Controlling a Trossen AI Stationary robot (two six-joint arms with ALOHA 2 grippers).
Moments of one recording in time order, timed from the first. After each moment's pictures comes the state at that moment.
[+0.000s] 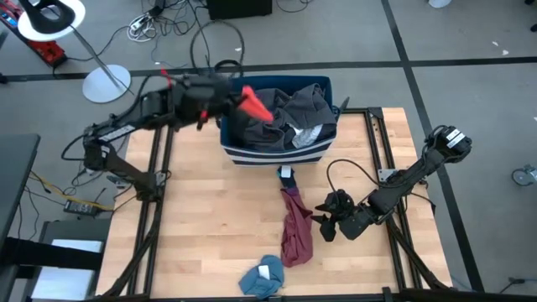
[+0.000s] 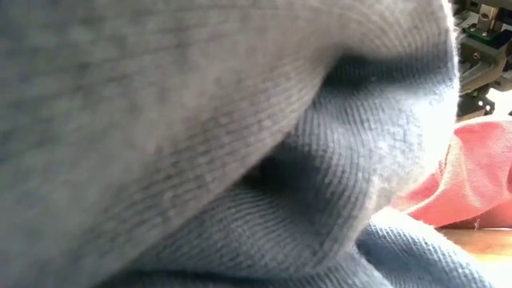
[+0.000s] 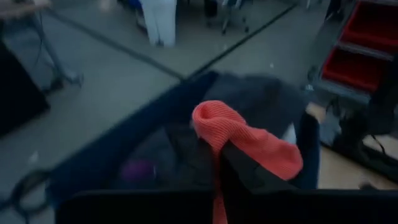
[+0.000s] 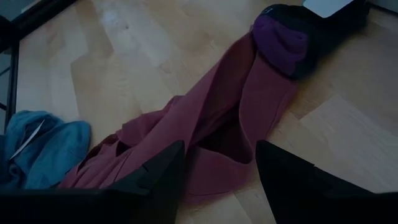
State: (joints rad) left arm 0.17 1.44 1.86 -0.84 -0.47 -0.26; right arm 0.65 1.34 0.60 -0.13 0.66 1.08
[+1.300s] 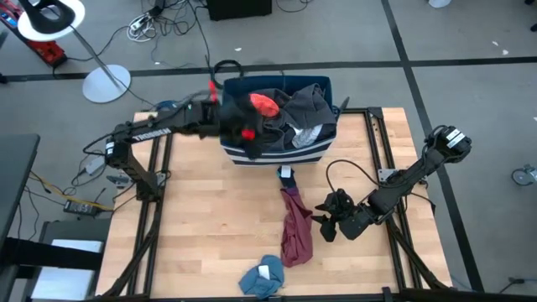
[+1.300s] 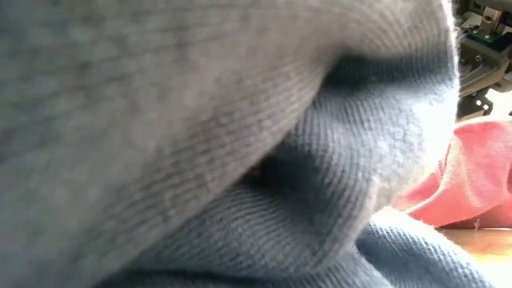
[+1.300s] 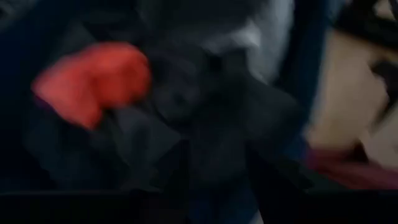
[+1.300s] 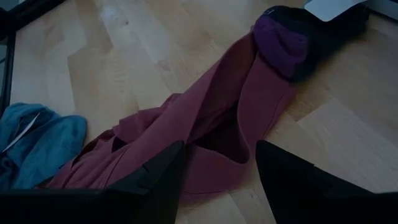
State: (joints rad) left arm 0.16 1.63 1.86 -1.05 -0.28 -0.27; right arm 0.65 1.34 0.60 -0.14 0.66 1.04
